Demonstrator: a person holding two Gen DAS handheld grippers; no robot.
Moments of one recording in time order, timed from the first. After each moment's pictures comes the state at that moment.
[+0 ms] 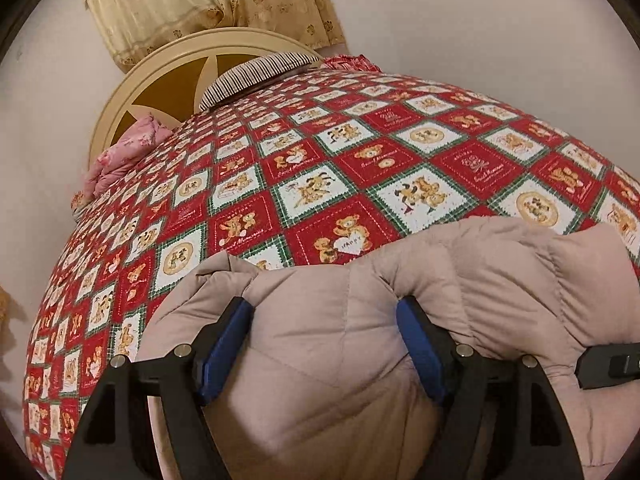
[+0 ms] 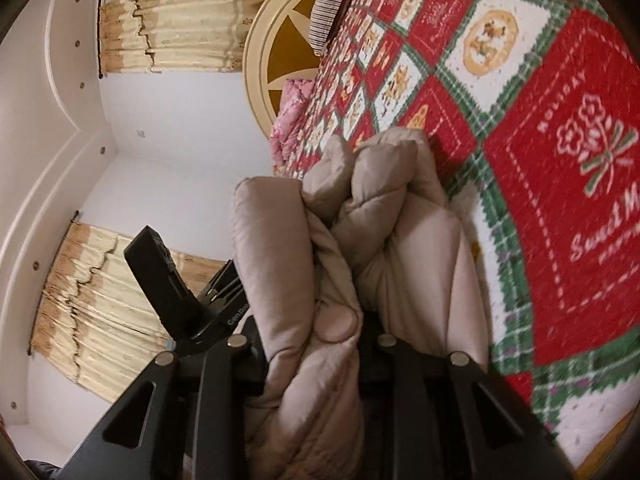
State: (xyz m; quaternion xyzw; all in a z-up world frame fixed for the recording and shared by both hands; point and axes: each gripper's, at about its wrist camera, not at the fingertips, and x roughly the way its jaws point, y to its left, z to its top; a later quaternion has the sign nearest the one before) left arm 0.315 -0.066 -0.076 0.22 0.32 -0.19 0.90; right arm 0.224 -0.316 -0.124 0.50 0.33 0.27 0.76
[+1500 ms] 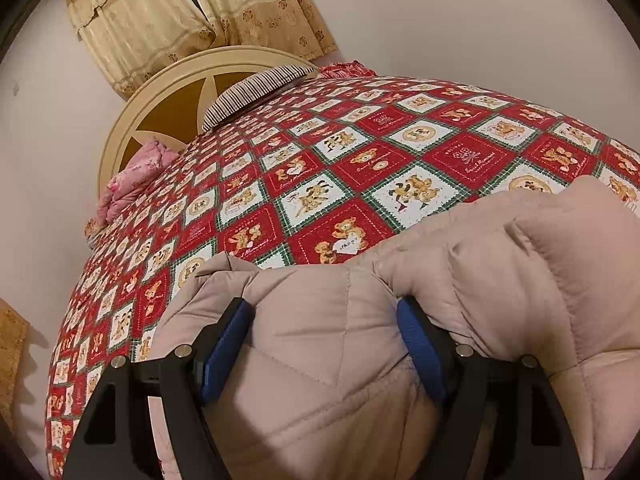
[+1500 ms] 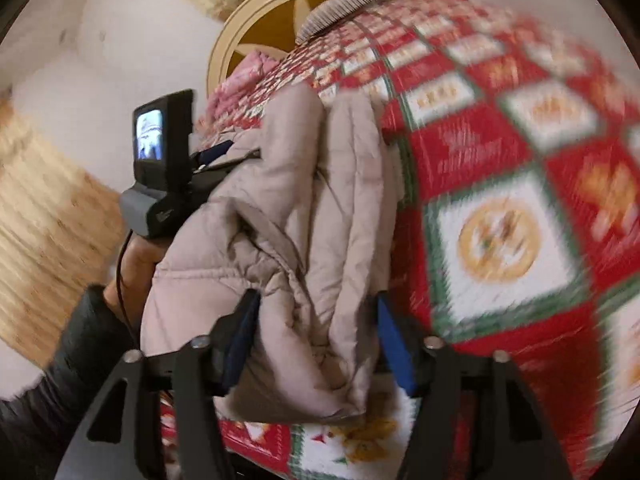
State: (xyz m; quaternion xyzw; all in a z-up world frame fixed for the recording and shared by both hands) left arm 0.298 -0.073 -0.077 0.26 0.29 -0.18 0.90; right arm 0.117 -0.301 -0.049 0.24 0.39 0.13 0.88
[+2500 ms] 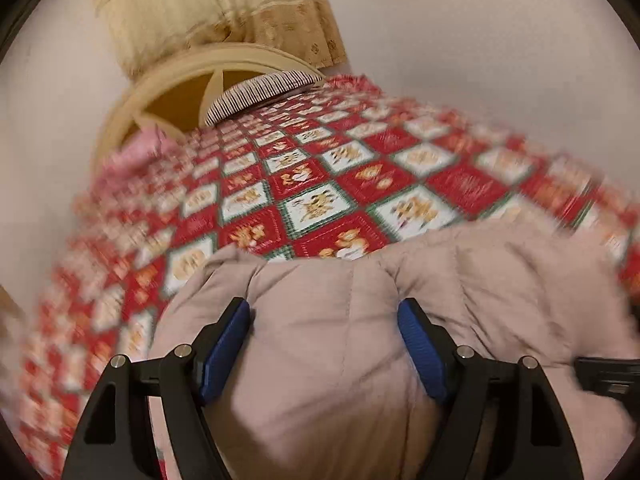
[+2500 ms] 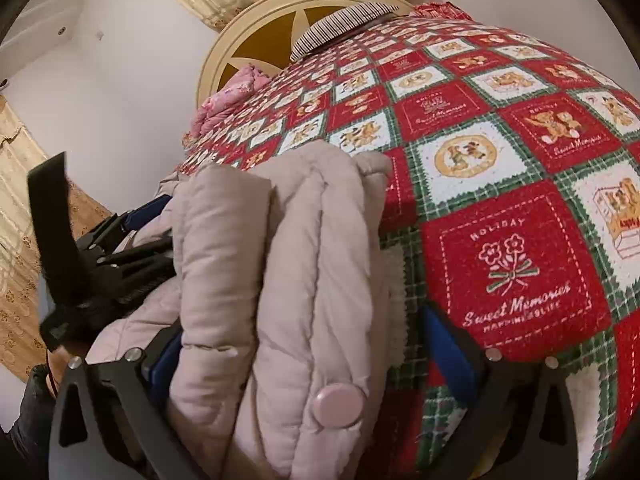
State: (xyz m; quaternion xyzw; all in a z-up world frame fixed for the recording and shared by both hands) left arm 0.295 -0.035 -0.050 0.14 0.30 -0.22 0.92; right arm 0.218 -0.318 -0.091 0.25 0.37 0.12 0.89
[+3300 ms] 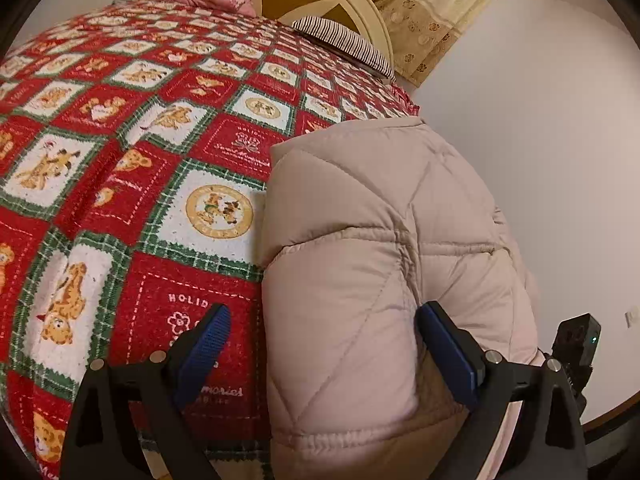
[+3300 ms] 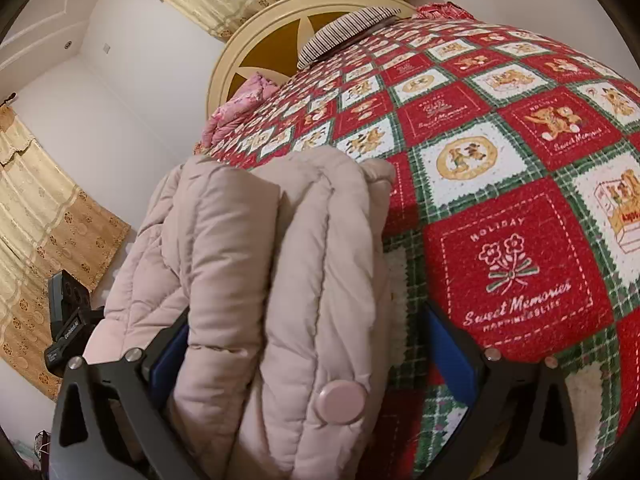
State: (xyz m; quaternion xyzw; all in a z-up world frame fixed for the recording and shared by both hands) left arm 0.279 0.111 -0.092 -0.18 0.42 -0.21 0.87; right arm 0.218 -0.320 -0.097 0.27 0.35 0.13 0.89
